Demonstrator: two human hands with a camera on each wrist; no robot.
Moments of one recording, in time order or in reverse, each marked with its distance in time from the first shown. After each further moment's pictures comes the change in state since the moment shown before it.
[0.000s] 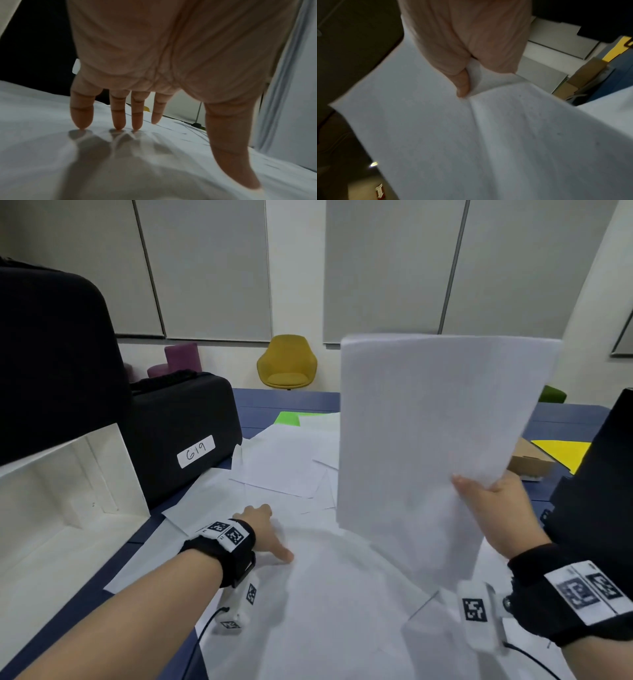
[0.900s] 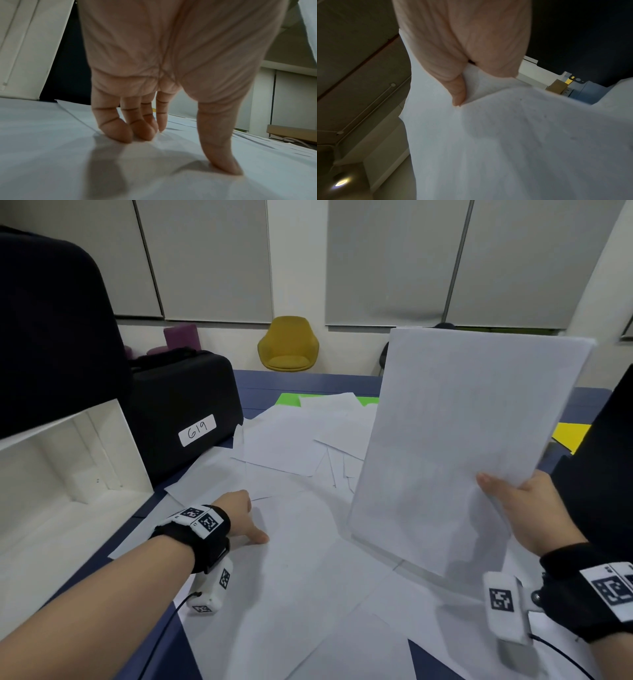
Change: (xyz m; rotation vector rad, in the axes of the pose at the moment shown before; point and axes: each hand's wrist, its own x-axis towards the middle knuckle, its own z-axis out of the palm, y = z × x) left_hand -0.017 -0.034 0.000 -0.017 0.027 -0.009; right_hand -0.008 0.032 -0.039 -0.039 -0.008 0.031
